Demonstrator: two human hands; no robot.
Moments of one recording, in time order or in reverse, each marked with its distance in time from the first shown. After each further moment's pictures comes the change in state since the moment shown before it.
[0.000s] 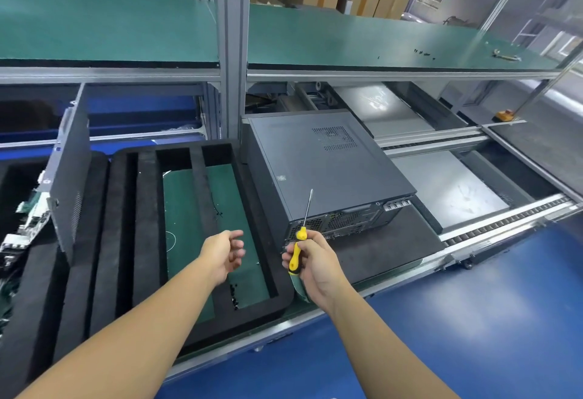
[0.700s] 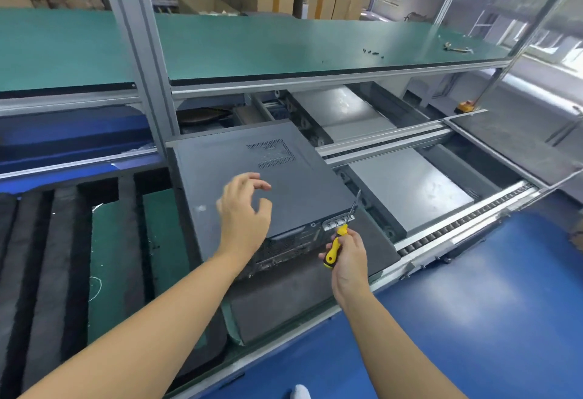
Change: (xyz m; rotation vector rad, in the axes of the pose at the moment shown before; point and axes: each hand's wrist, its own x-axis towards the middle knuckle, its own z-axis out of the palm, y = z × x) left_hand -0.041 0.046 0.221 0.689 0.099 1.197; right_hand 0.062 -0.093 -0.165 0.047 0.462 -0.268
